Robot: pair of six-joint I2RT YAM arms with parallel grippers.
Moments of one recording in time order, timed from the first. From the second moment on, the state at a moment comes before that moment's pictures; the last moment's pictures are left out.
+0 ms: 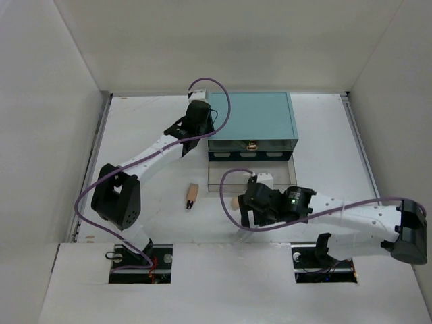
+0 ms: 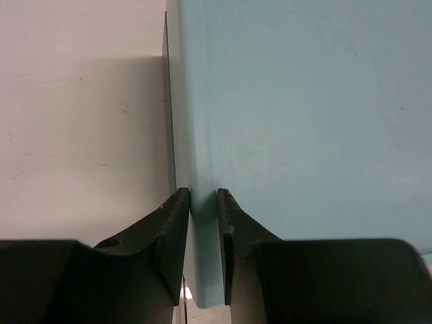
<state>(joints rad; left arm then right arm) -0.56 1.67 1.30 -0.20 -0.26 -0.47 1.17 1.18 0.90 -0.84 0.27 0.91</state>
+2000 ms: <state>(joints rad) -0.56 1.67 1.30 -0.19 -0.26 -0.47 0.89 1.77 1.20 -0.31 0.29 0.13</state>
